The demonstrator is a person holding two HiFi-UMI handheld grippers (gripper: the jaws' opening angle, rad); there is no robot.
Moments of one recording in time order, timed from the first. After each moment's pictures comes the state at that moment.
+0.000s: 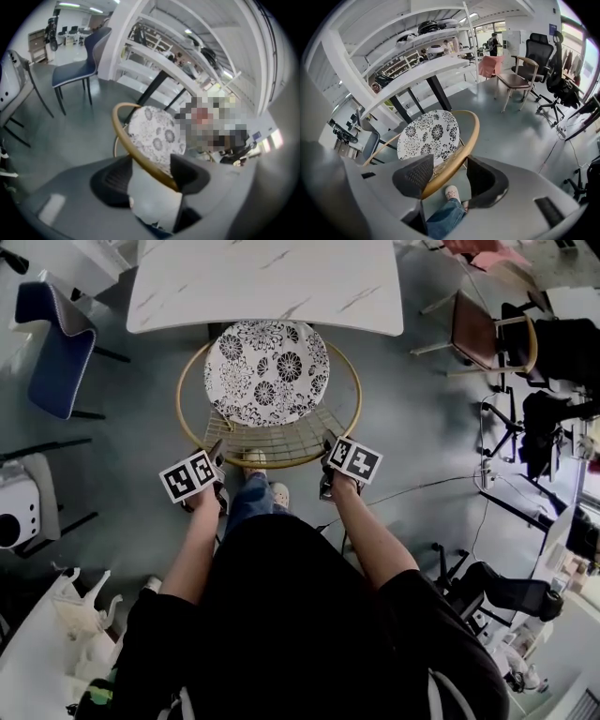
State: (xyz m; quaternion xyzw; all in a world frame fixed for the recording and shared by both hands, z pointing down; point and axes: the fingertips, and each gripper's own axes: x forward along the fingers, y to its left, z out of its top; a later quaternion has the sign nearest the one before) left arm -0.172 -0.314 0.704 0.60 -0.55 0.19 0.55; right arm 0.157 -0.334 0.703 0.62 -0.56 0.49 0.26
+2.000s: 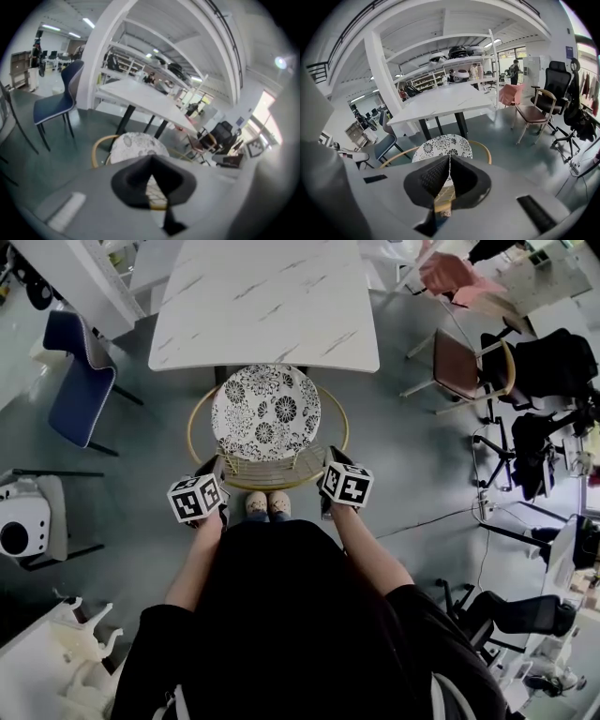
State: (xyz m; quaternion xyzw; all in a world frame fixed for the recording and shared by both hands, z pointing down) left arm -0.149 -0.325 0.603 0.72 -0.54 0.15 0.41; right arm 0.138 -0.344 0.604 0.59 -0.69 0.36 0.23
